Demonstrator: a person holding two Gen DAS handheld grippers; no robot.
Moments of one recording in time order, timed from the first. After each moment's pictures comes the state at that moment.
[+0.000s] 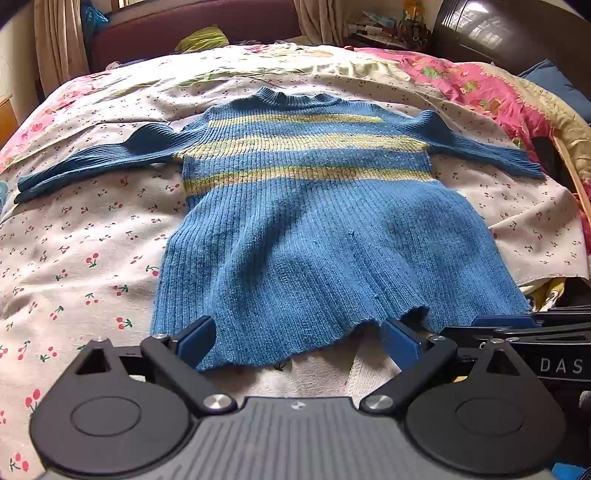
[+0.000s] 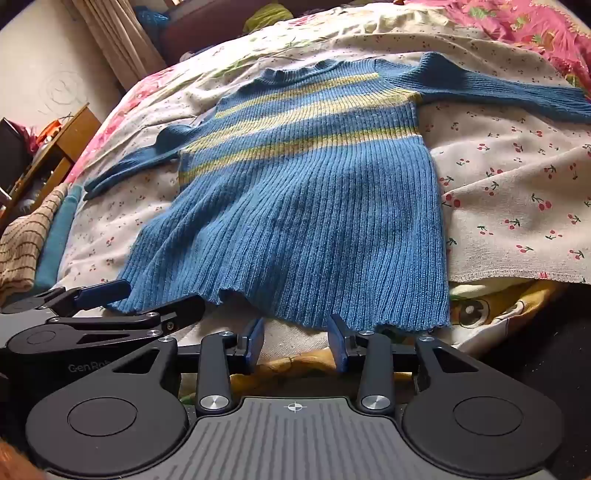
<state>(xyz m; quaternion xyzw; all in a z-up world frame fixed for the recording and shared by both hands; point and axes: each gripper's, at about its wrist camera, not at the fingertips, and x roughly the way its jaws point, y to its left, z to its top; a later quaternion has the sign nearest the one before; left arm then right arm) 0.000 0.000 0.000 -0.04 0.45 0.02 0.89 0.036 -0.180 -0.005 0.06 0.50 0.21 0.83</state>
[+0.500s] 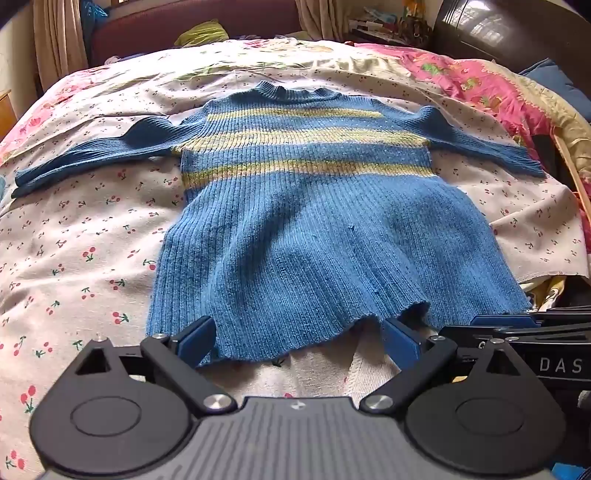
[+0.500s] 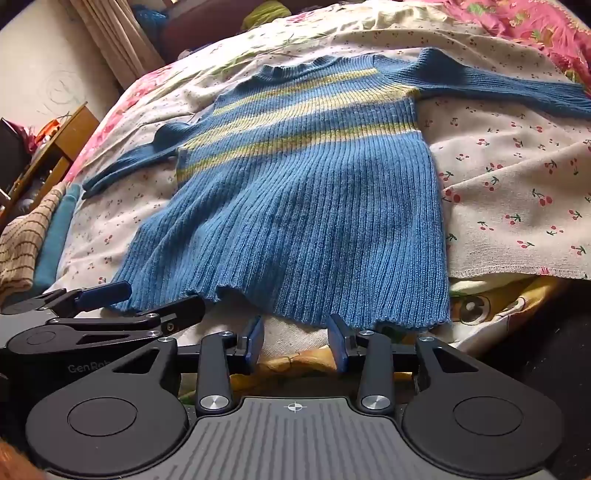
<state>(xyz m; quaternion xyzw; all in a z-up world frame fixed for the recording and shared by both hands) -0.001 -0.002 -0.004 -0.04 0.45 0.02 0.89 0.037 -0.180 -0.006 0.06 0.51 0.21 0.83</state>
